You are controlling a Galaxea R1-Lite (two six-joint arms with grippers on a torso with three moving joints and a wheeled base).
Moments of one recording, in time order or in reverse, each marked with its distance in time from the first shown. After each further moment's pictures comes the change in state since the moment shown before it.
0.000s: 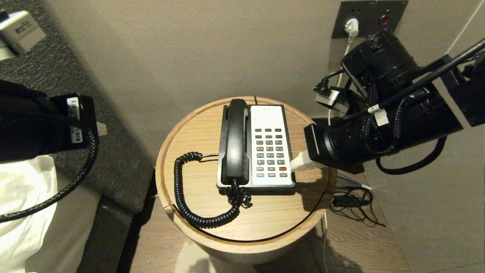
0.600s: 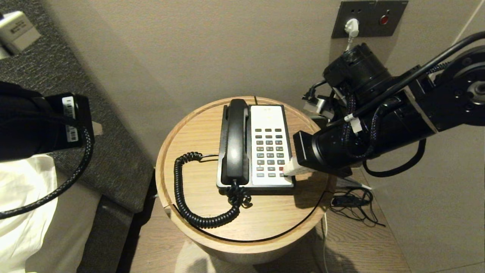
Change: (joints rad) left arm 0.017 -0.005 0.003 -0.001 0.001 0.002; right arm 0.006 0.058 -0.017 -0.002 -0.001 0.001
